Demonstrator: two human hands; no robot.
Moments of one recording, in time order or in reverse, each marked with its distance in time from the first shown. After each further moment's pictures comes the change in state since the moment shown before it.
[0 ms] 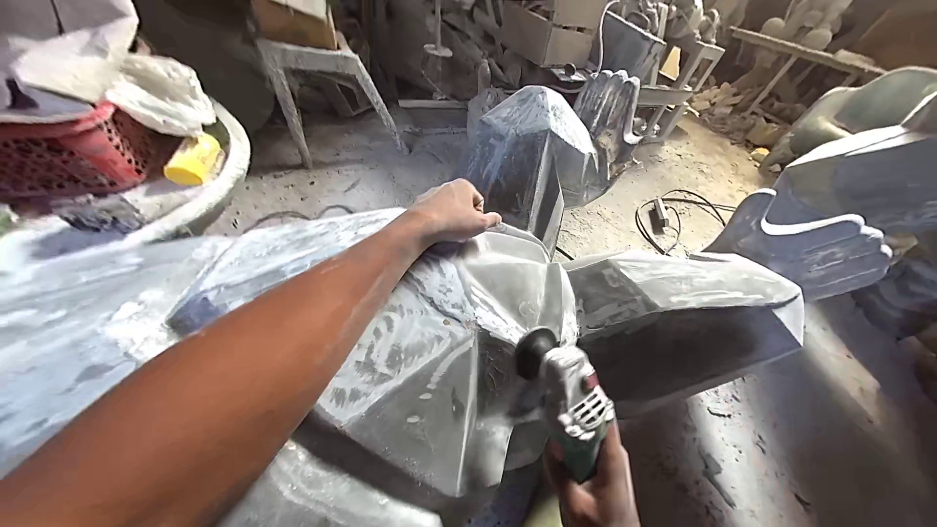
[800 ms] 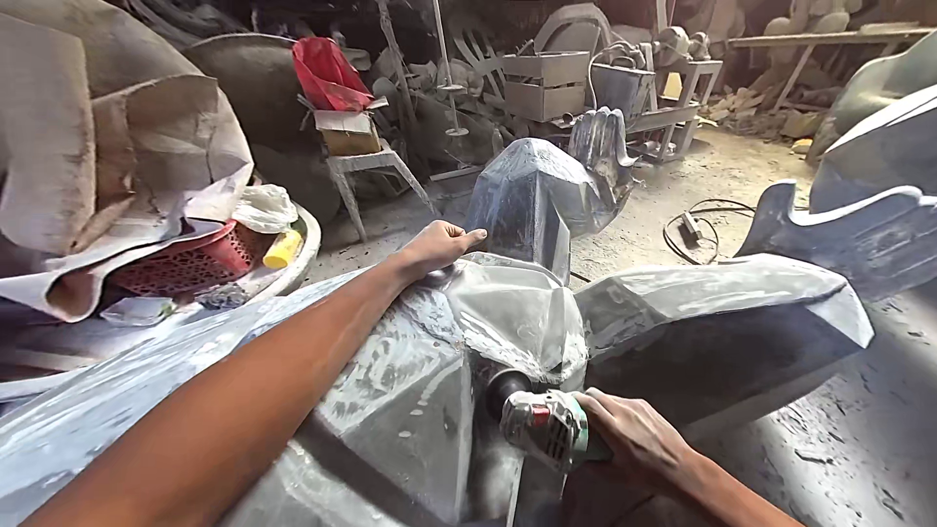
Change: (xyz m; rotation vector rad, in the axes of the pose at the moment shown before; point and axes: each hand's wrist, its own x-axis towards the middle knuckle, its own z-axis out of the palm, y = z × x) left_hand -0.018 0.006 -0.008 -0.285 0.131 -0.083; right_hand 0.100 0.050 -0.054 -0.517 -0.522 -0.700
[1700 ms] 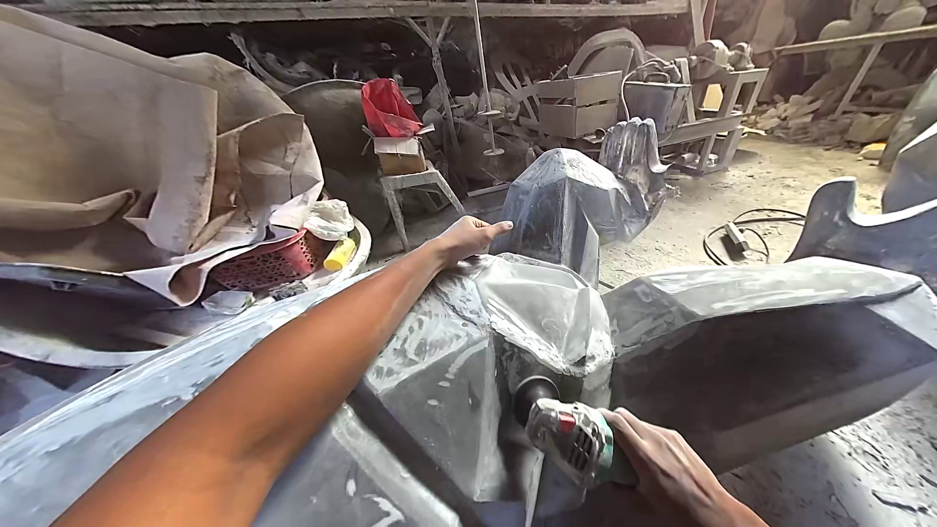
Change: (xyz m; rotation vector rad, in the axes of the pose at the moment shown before) left_hand -0.003 0.000 -0.001 -0.118 0.029 -0.026; right_hand -0.032 -0.014 0.038 -0.001 0.126 0.073
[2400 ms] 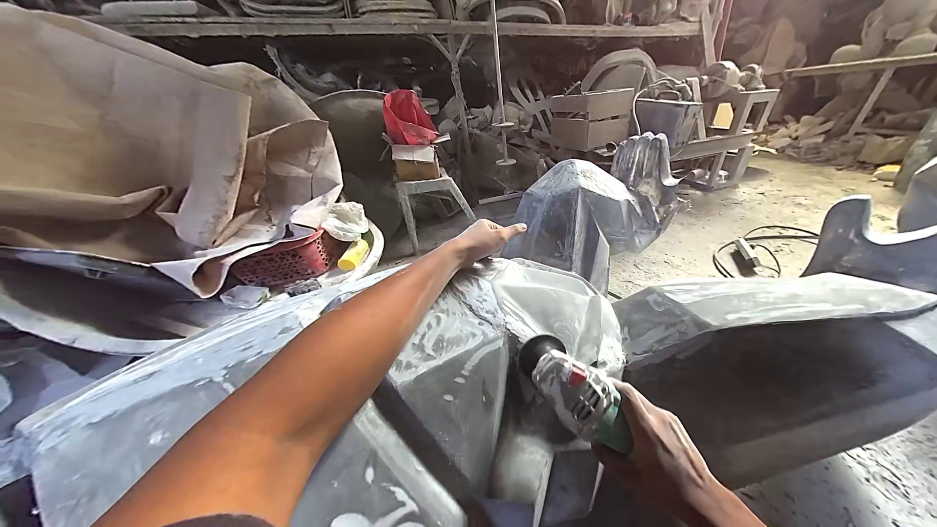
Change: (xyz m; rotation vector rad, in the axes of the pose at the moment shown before) left_hand 0.003 -0.001 -0.005 -0.018 0.014 -0.024; right_hand 0.040 -0.016 -0.007 0.043 0.206 0.109
